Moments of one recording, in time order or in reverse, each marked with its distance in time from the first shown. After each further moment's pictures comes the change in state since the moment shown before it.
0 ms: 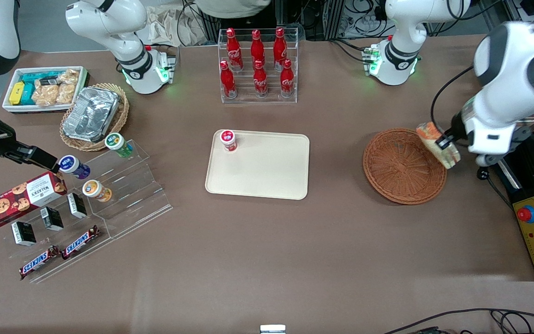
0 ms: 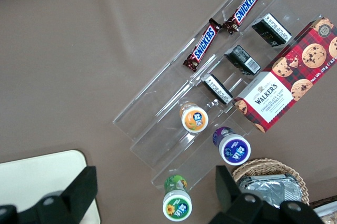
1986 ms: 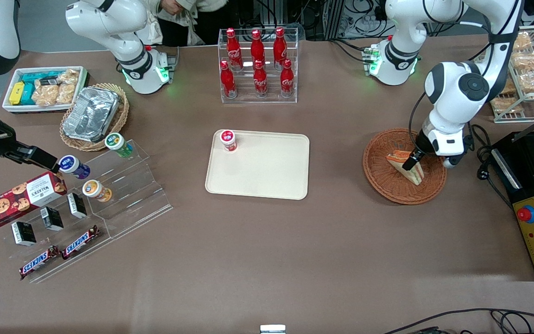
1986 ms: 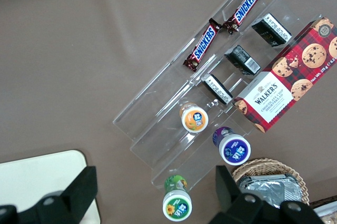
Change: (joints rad) arm 0.014 0.020 -0.006 -0.696 -0.077 1.043 -0.198
